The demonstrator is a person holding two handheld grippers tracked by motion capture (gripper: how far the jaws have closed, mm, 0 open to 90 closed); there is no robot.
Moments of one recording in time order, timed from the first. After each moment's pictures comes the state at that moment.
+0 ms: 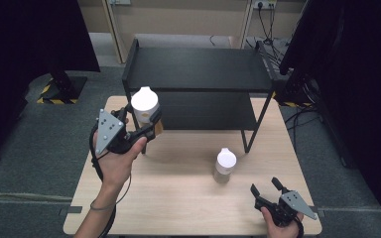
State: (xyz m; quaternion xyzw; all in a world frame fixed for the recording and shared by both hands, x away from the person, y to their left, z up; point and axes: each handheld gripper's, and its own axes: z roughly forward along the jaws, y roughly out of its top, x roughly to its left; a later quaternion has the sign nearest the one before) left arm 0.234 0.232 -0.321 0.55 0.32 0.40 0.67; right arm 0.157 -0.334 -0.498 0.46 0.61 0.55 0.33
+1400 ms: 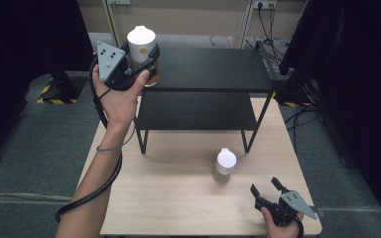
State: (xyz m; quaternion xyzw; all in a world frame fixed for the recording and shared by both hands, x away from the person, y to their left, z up) left arm 0.311 0.207 -0.237 0.52 0.35 0.45 0.64; right arm 0.158 -0.336 -0.498 0.46 0.62 0.55 0.32
